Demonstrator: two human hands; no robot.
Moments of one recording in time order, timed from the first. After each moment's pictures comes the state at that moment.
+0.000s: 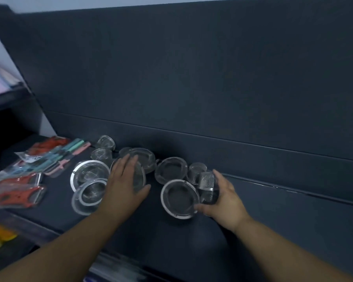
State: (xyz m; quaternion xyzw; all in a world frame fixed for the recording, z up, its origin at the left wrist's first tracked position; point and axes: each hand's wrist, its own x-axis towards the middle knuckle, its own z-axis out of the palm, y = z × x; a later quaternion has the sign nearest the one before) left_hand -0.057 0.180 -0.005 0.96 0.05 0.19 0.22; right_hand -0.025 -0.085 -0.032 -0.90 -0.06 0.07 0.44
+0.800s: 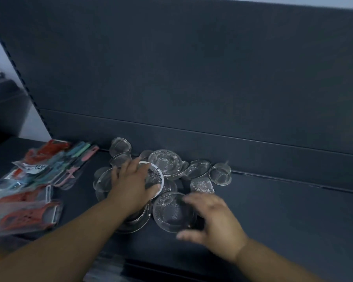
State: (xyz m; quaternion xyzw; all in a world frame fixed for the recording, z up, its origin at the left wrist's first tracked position) left_hand -0.019 0.295 -0.012 0.99 0.00 0.05 0.15; right_hand -0.069 0.063 -0.039 -0.93 -0.26 -0.11 0.23
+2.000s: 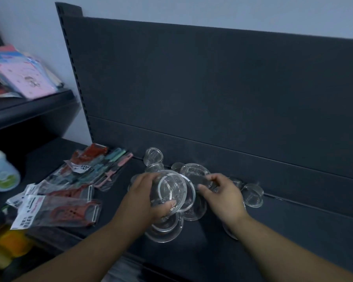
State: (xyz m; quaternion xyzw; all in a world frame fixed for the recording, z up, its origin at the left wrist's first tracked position) left_hand -0.070 0.348 0.004 0.91 -0.02 0.16 0.38; right_hand -0.011 0.141 0.008 -0.89 -0.01 -0.05 0.46
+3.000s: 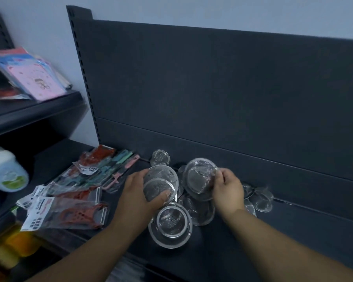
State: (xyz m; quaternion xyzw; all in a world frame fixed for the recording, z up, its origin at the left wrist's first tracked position) left_hand -0.068 0.366 0.007 0.88 0.08 0.20 0.42; right_hand 0.010 0.168 0.007 -0.84 0.05 -0.11 0.53
